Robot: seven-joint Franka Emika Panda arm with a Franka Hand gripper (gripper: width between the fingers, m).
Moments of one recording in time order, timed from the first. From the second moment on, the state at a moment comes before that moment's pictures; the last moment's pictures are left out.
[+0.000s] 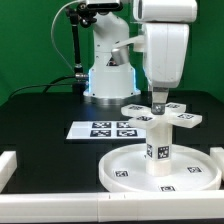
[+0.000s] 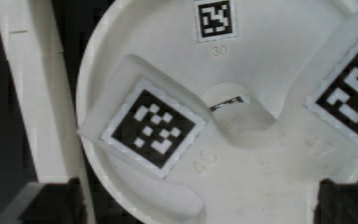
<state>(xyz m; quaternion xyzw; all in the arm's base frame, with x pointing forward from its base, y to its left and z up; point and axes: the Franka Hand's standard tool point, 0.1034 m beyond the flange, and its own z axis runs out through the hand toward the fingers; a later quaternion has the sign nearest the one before) 0.575 0.029 0.119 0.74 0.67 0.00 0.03</state>
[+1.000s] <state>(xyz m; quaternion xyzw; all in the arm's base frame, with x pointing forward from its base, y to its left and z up) 0.572 0.035 0.110 0.73 0.68 0.00 0.03</state>
